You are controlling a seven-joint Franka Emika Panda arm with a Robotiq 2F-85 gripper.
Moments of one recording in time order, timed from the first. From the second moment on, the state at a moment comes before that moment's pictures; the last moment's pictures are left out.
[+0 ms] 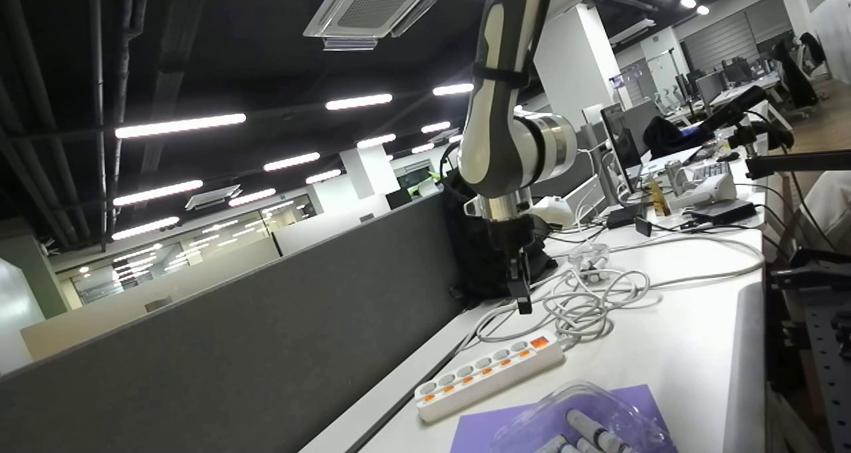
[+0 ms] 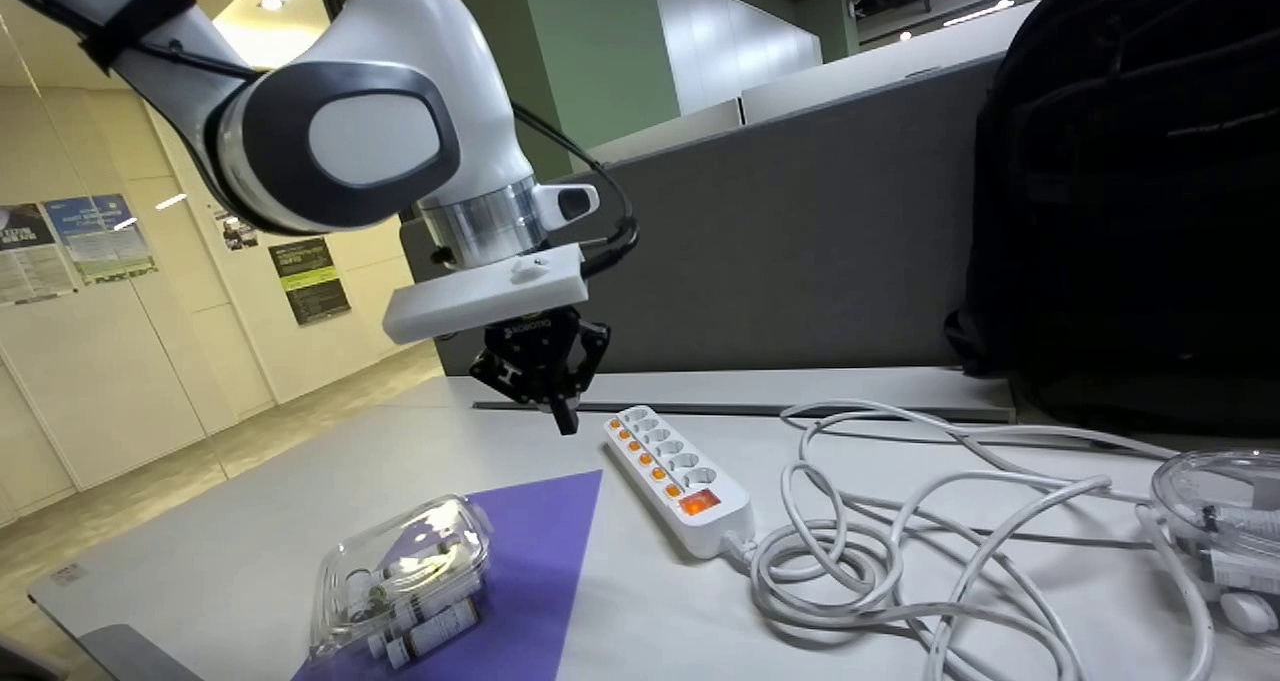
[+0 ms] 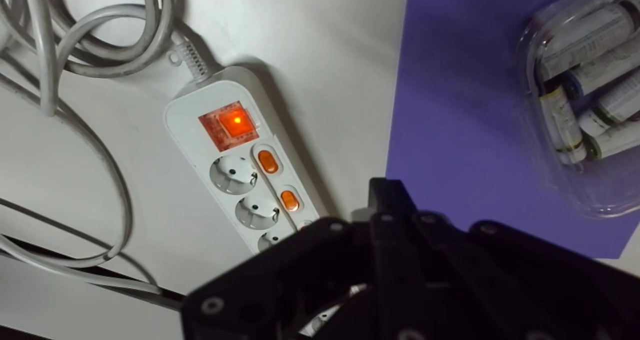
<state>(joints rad) 0.04 0.07 -0.07 -2.55 0.27 2.81 -0.73</state>
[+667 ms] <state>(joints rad) -0.02 0.26 -0.07 -2.47 -0.05 3.01 -0.52</state>
